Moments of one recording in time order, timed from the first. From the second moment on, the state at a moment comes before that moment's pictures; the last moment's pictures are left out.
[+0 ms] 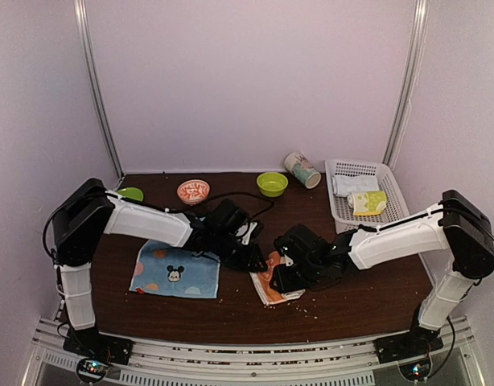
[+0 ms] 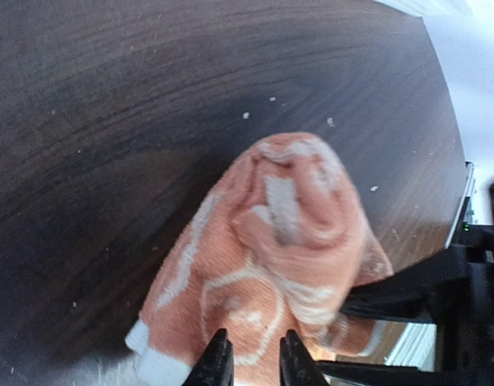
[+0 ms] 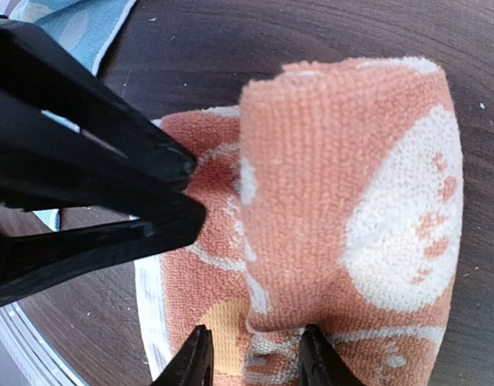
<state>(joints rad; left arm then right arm) -0.93 1.98 1.23 -0.12 0.36 -0.62 1.01 1.68 0.90 -0.21 0.00 0.74</state>
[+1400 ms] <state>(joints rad) -0.91 2.12 1.36 -0.07 0.40 -0.65 1.01 1.58 0.85 -0.19 -0.03 0.67</state>
